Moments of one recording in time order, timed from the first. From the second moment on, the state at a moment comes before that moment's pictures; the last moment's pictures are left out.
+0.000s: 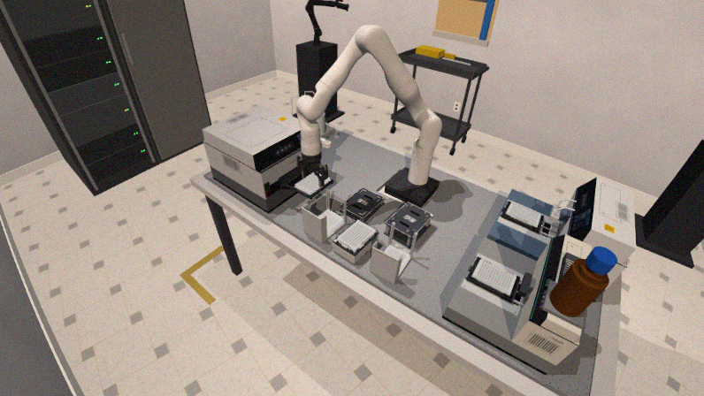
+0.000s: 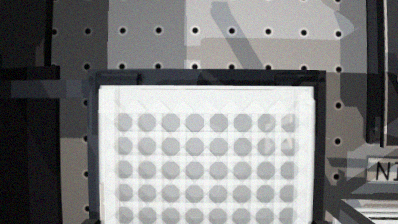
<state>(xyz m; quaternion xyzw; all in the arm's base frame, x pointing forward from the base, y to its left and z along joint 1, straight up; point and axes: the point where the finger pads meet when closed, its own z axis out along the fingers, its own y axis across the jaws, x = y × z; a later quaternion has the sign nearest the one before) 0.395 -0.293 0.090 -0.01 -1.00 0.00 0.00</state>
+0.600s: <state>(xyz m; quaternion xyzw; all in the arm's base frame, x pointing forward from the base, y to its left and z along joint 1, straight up) 0.394 -0.292 0.095 -0.01 -1.00 0.00 0.00</state>
